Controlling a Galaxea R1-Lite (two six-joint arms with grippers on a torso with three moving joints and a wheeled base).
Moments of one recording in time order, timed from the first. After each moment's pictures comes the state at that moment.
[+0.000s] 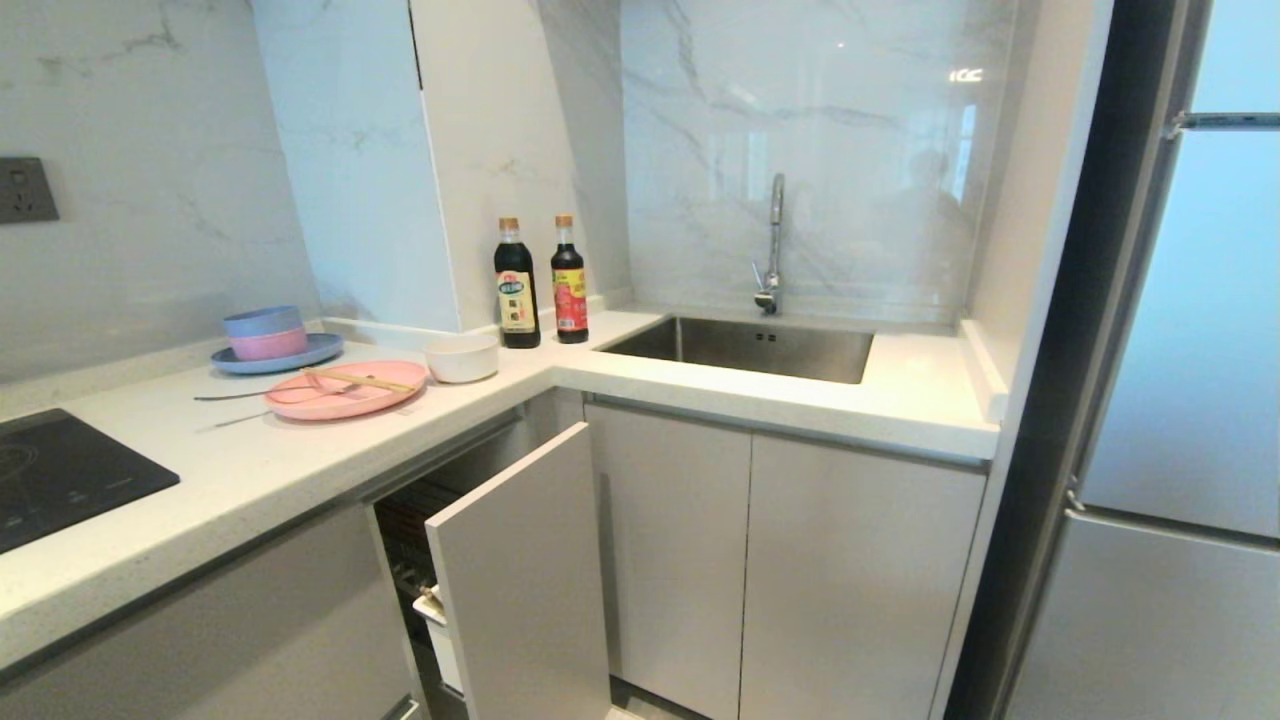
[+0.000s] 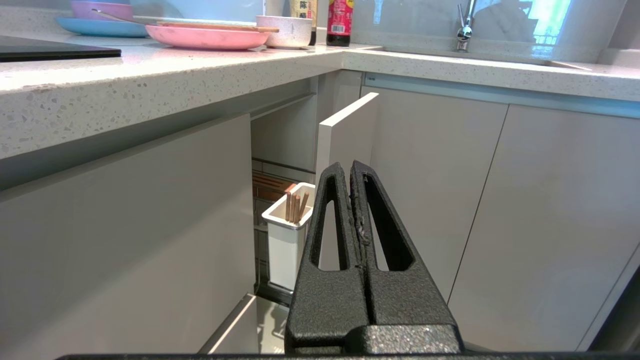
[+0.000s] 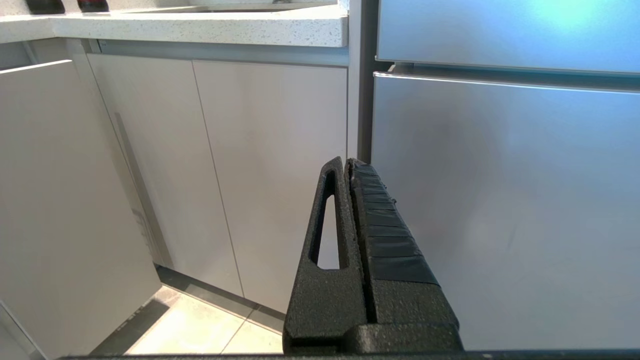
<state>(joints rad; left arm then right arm) 0.00 0.00 0.00 -0.06 -0.01 -0.04 0.00 0.00 0.00 0.00 0.00 0.02</state>
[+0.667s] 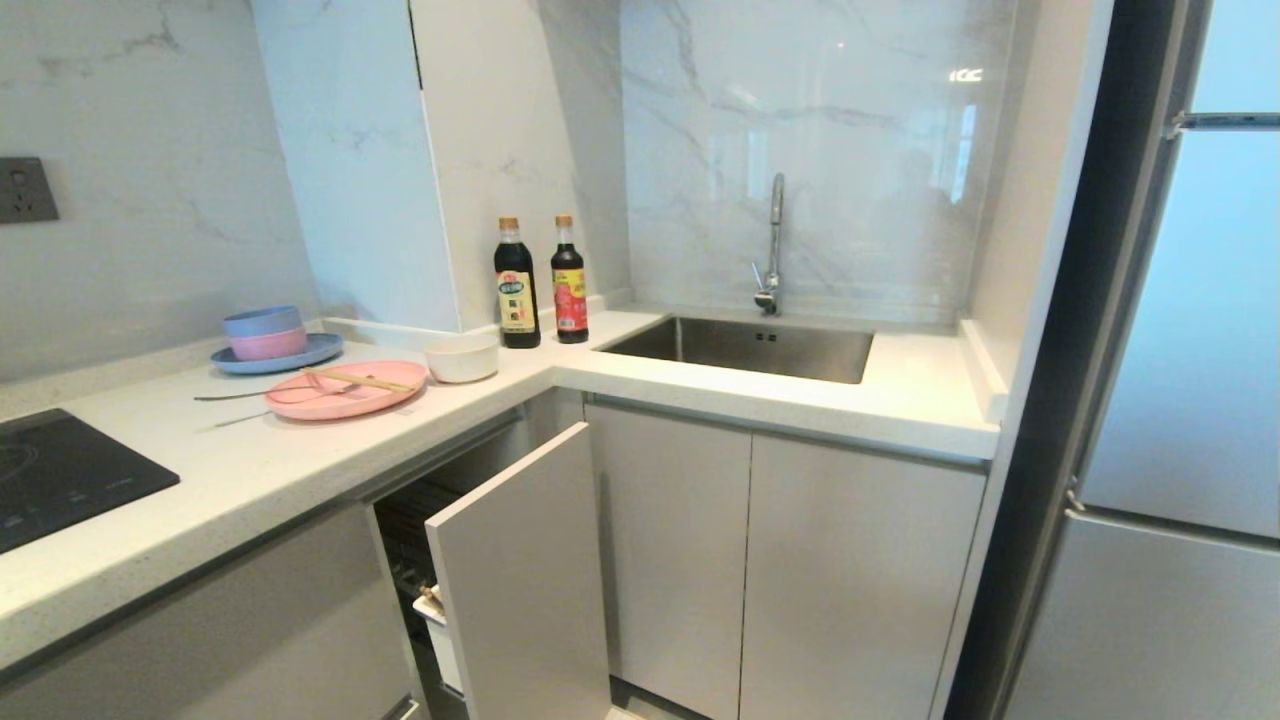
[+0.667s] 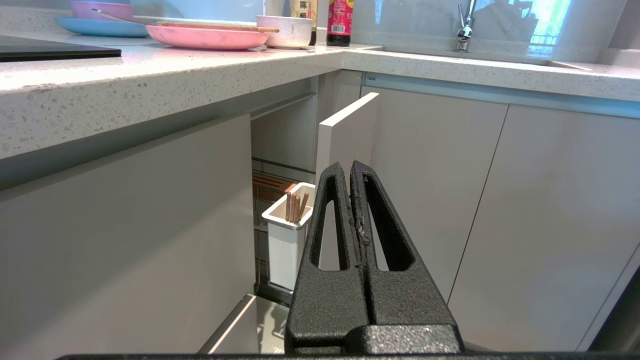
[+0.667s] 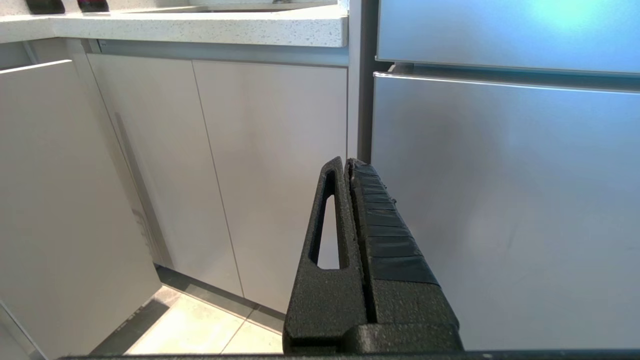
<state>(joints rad) 0.00 0.00 0.00 -0.06 -0.01 -0.04 0.00 0.00 0.00 0.00 0.00 0.02</state>
